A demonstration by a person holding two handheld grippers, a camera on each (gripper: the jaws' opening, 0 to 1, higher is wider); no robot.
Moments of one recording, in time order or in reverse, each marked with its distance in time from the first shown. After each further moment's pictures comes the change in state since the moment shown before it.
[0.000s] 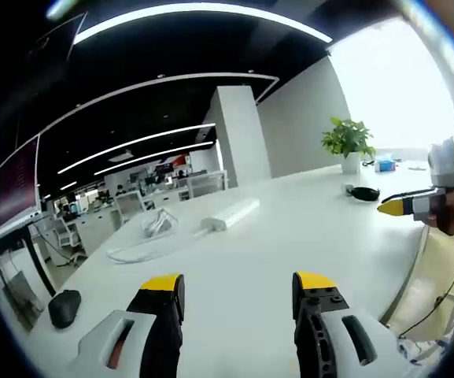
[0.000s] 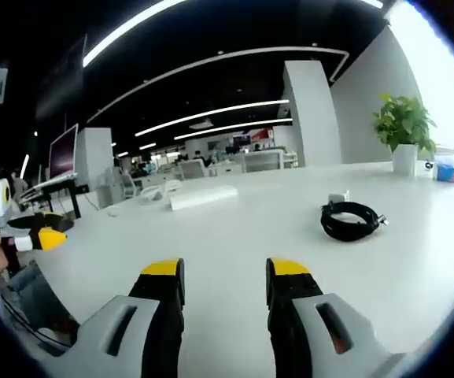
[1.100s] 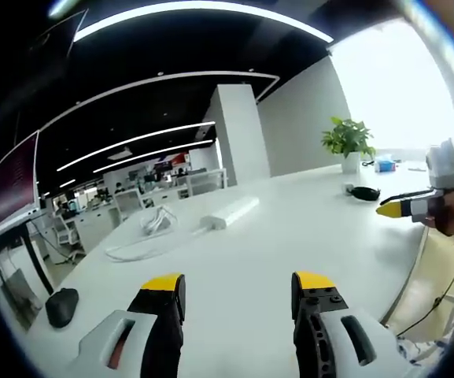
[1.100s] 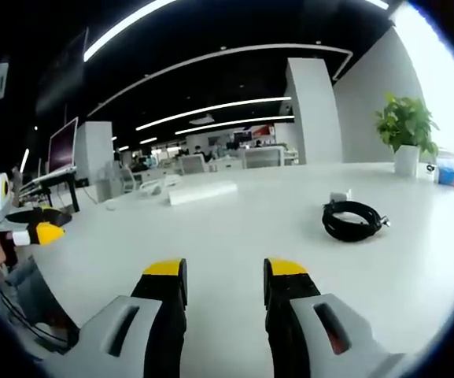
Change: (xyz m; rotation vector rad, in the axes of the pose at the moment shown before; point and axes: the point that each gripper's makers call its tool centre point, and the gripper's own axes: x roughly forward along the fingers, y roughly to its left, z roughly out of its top) left arm 0.003 0.002 -0.001 -0.010 0.007 -0.007; right arm 0.004 -0.002 -0.006 -0.022 0.023 0.002
